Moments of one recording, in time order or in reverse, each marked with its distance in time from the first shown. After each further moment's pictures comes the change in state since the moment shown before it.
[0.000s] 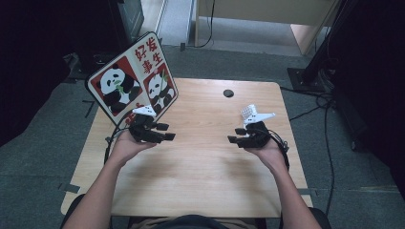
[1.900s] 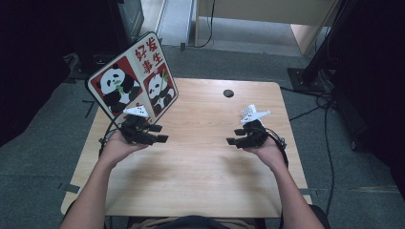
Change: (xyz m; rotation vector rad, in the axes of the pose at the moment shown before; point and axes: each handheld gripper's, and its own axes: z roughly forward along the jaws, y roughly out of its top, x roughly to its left) left arm 0.002 -0.007 -0.025 0.018 -0.021 0.002; right arm -0.004 0.002 0.011 0.081 0.020 -0.004
